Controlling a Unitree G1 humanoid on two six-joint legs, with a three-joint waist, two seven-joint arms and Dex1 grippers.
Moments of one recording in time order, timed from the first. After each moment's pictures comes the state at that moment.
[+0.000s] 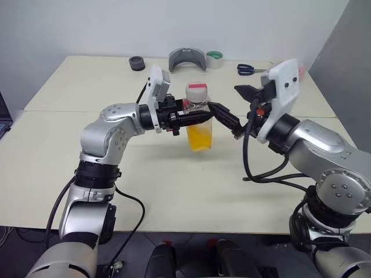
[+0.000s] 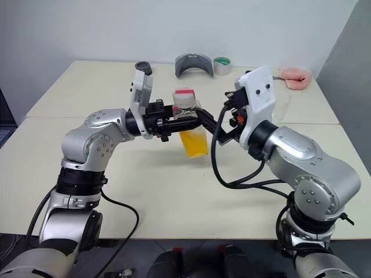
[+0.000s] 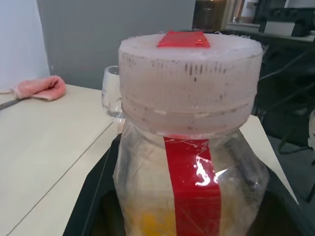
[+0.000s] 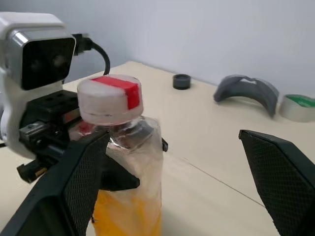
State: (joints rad) left arm -0.87 0.47 -0.04 0.12 -0.56 0.58 -1.09; right arm -0.77 -0.23 -0.14 -0.75 0.65 1.31 0.09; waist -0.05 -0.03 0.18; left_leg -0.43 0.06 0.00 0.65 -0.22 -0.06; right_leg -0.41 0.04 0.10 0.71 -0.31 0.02
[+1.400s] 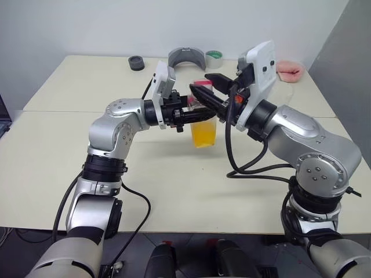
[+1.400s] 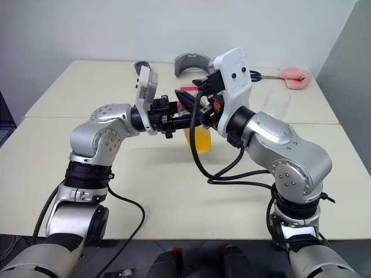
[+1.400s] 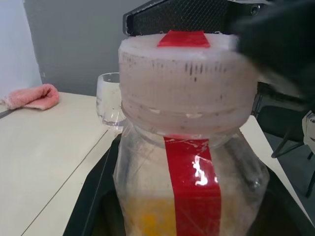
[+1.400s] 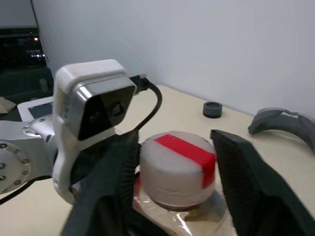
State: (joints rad) left arm -0.90 0.43 -0.04 0.17 -0.51 0.53 -1.14; right arm -0.83 -0.23 -0.02 -0.61 0.65 1.12 0.15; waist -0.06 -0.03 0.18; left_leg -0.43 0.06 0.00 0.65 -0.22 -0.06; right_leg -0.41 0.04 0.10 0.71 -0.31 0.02
